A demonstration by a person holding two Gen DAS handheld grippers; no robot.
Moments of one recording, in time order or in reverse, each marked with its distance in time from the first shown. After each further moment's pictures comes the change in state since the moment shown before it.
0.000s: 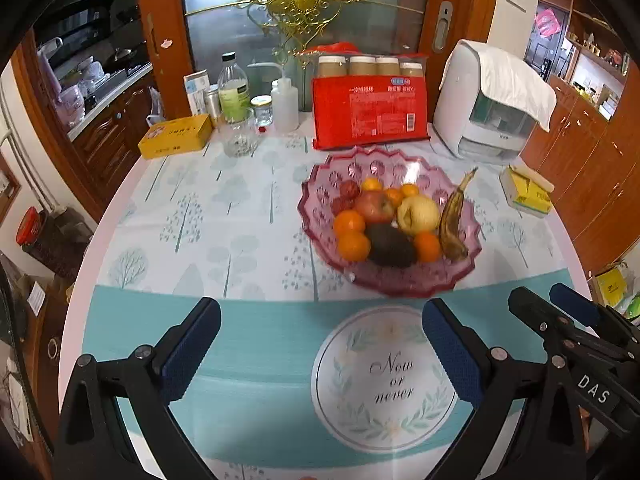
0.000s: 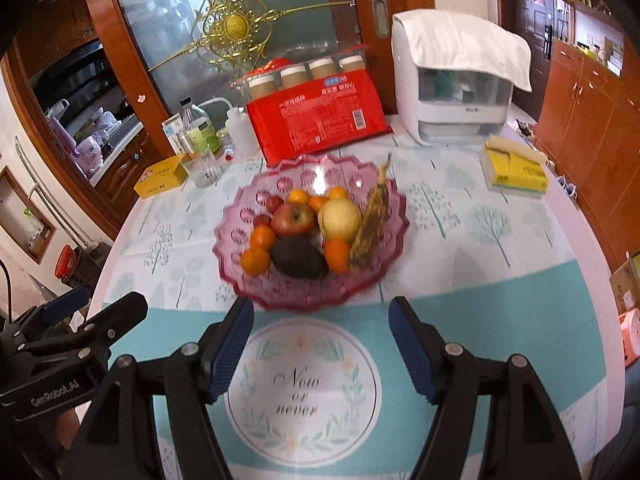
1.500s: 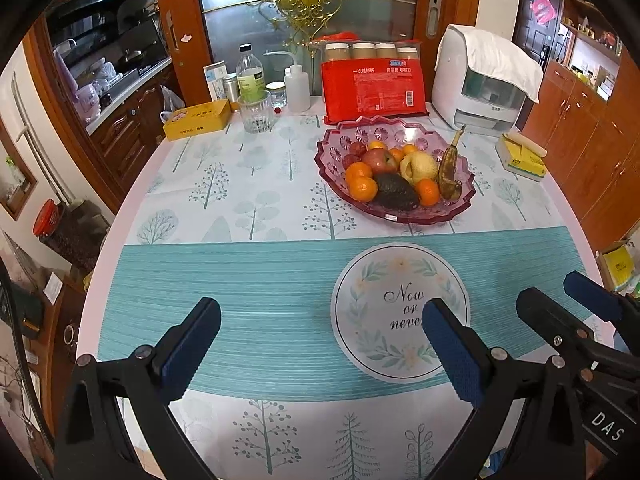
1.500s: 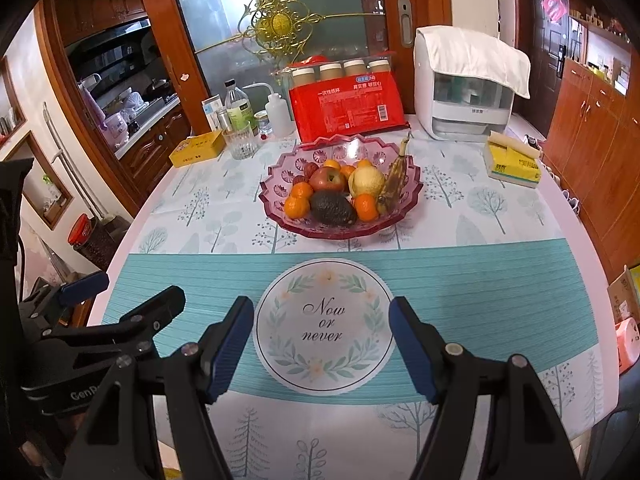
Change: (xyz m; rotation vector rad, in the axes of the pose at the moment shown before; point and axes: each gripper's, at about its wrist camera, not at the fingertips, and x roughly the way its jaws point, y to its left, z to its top) left arm -0.055 0.007 -0.076 0.030 0.012 0.043; right arm -0.070 0.032 -0.075 -0.088 -0.021 0.026
